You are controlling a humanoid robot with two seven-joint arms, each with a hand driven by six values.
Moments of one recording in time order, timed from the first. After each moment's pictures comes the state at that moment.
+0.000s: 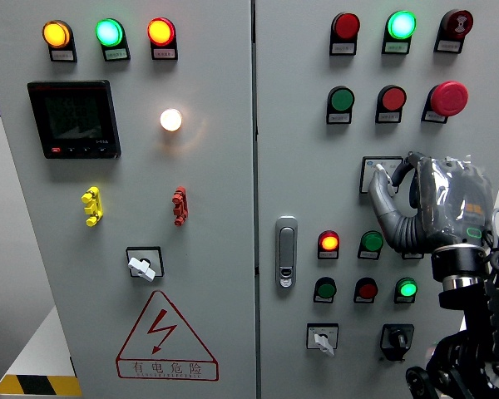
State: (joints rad) left arm -0.02 -0.10 0.05 -0.18 0.05 -0.05 -0.03; right arm 0.80 0.16 1.46 1.48 -2.80 -0.14 -0.29
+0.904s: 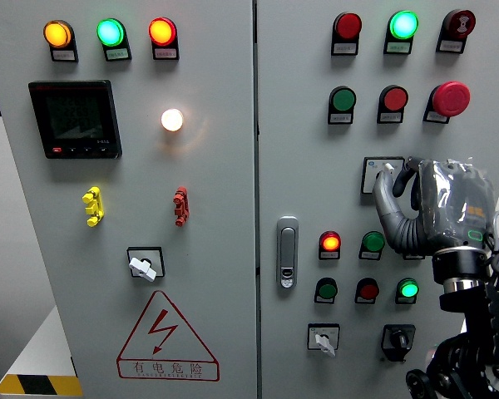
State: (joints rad) left arm -0.02 -0.10 0.05 -0.18 0.05 -0.05 -0.03; right arm 0.79 0.16 1.46 1.48 -2.80 -0.14 -0.30
